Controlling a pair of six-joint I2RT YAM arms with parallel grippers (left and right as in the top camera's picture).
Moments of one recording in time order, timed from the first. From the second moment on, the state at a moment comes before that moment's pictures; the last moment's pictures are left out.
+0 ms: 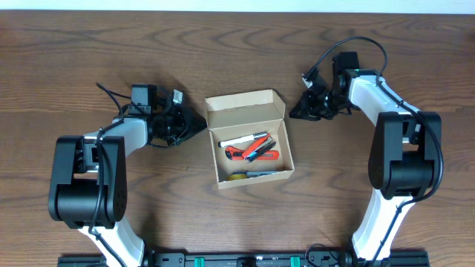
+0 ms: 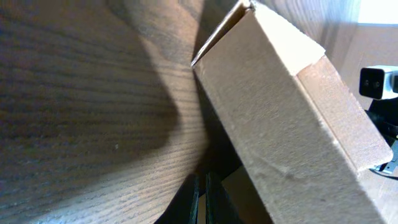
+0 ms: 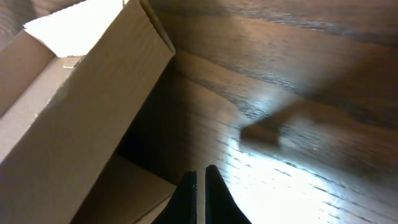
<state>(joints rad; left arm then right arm) -0.05 1.90 0.90 -0.12 0.84 -0.59 0.03 2.10 1.41 -0.76 -0.67 0.01</state>
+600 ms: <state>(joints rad) -0.09 2.03 0.90 0.10 0.94 -0.65 0.07 2.11 1.41 -0.74 -0.70 0.05</state>
